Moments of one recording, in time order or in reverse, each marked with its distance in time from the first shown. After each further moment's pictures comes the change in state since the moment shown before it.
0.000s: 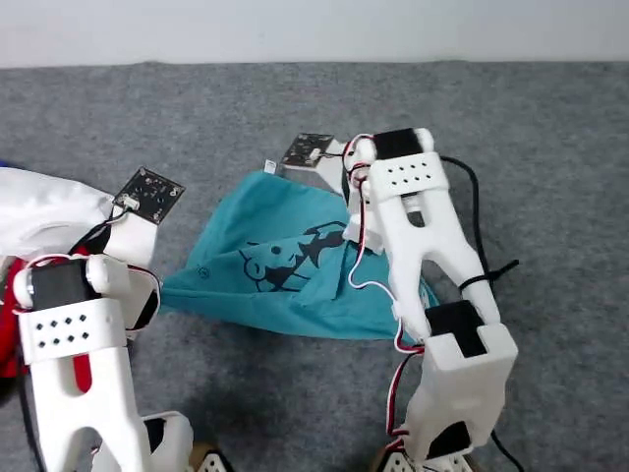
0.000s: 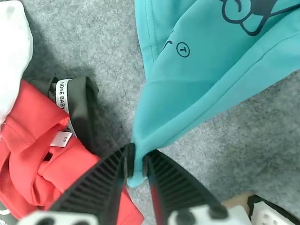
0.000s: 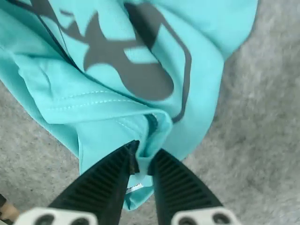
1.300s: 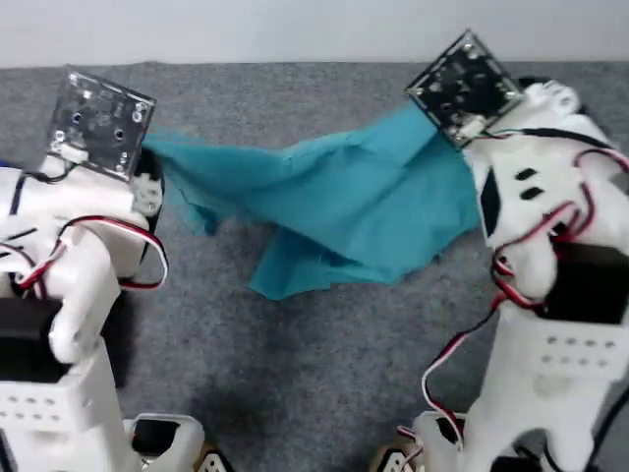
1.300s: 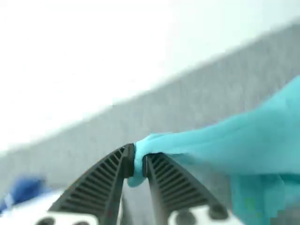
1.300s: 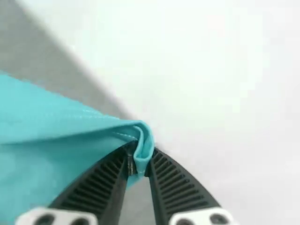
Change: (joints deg) left arm 15.6 0.0 -39.7 -11.5 13.3; right arm 19.1 -49.3 0.0 -23.9 1.1
